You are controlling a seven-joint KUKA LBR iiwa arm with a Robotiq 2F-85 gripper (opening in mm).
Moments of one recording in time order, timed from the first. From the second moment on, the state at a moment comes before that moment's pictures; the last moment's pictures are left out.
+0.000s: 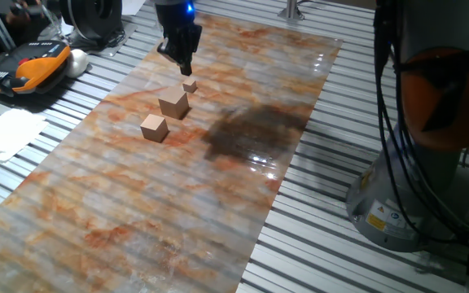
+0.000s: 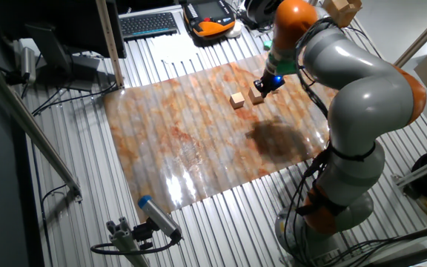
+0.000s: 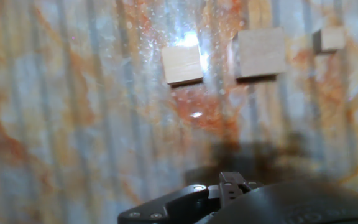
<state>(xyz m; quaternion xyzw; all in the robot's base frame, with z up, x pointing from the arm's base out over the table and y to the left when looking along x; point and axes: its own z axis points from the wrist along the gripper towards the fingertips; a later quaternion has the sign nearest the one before) 0.515 0.000 0.236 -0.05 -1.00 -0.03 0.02</state>
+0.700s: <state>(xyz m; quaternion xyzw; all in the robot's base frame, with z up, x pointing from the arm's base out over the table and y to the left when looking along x) 0.515 0.001 0.236 -0.02 -1.00 0.06 -0.05</state>
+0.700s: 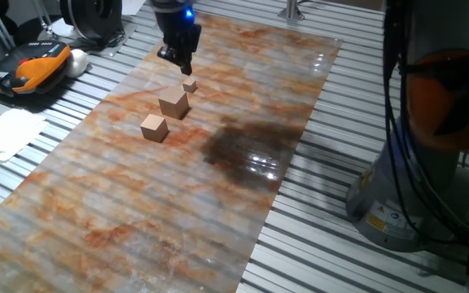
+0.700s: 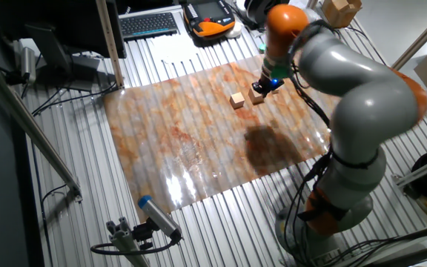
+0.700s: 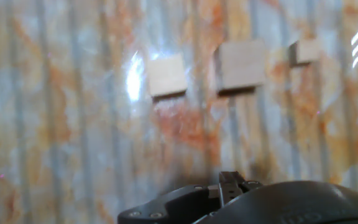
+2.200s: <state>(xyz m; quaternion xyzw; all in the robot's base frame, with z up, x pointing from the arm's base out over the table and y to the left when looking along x) 0.547 -0.060 0.188 0.00 -1.00 0.06 -0.06</state>
